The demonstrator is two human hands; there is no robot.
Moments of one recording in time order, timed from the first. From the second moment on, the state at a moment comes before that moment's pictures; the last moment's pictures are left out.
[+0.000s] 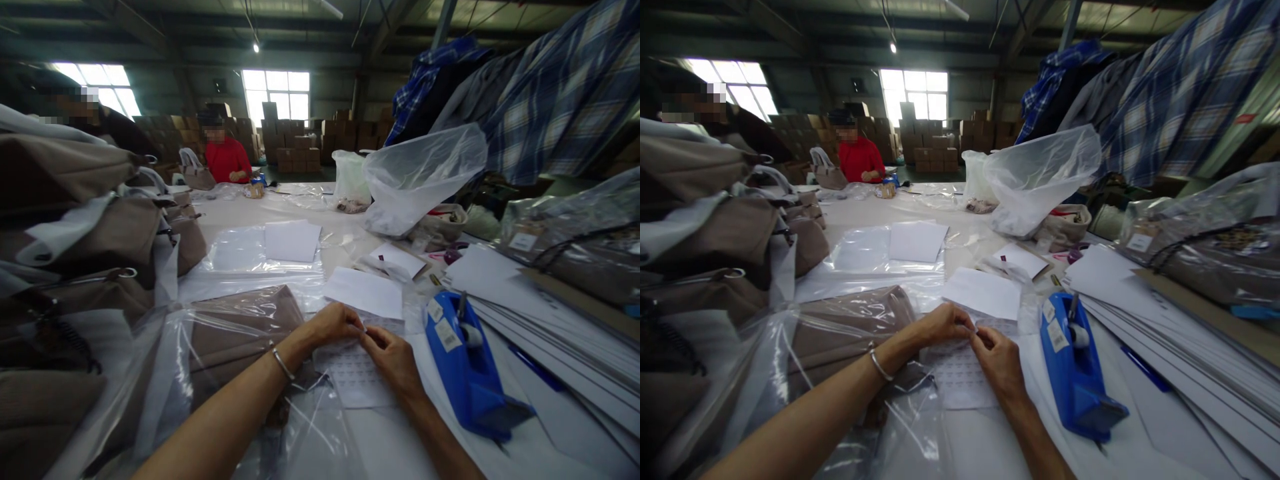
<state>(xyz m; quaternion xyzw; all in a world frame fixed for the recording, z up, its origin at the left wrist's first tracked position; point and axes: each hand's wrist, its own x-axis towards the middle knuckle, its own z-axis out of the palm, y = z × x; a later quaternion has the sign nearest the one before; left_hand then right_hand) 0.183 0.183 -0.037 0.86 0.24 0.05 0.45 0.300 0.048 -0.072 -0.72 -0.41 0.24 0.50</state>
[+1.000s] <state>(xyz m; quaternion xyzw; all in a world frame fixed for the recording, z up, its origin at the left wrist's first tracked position) 0.177 0.173 -0.027 0.90 0.26 0.05 0.35 0.293 0.048 -0.075 -0.73 -0.42 0.18 0.50</state>
